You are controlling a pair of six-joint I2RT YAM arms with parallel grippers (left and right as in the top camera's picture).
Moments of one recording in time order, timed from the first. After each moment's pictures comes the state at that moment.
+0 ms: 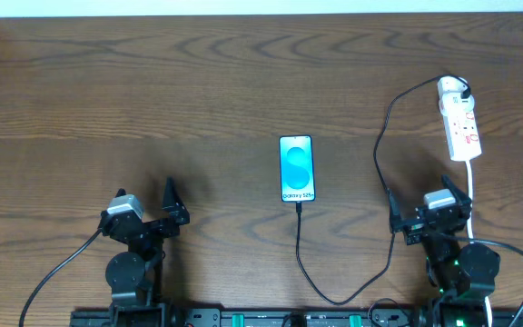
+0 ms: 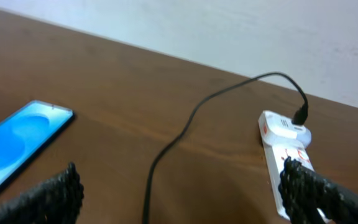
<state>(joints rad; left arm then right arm) 0.05 0.01 0.02 -0.12 -0.05 -0.27 -0.07 0.12 0.01 -0.05 -0.26 -0.22</state>
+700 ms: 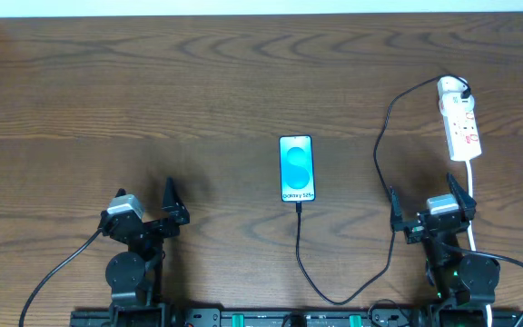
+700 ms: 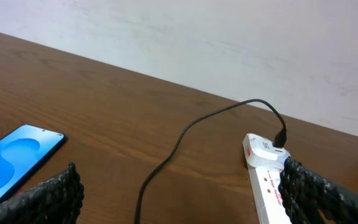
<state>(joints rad) 0.05 0.01 0.02 -0.12 -0.05 -0.27 0.00 0.01 0.01 -0.06 -0.17 -0.22</state>
